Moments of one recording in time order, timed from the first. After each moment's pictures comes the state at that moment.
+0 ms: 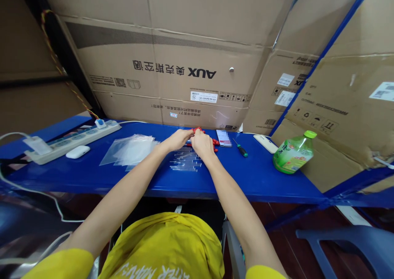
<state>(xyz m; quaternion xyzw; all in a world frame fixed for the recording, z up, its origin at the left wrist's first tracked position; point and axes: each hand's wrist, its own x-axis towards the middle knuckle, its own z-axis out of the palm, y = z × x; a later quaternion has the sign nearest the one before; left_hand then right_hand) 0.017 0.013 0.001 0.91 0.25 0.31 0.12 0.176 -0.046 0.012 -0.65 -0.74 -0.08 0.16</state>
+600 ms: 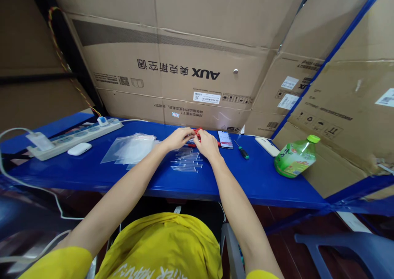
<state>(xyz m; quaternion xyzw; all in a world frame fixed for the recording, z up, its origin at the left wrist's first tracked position) 0.009 0.010 0.005 0.90 0.27 0.32 0.08 0.197 -0.039 0.005 -0.57 -0.78 -0.07 0.25</state>
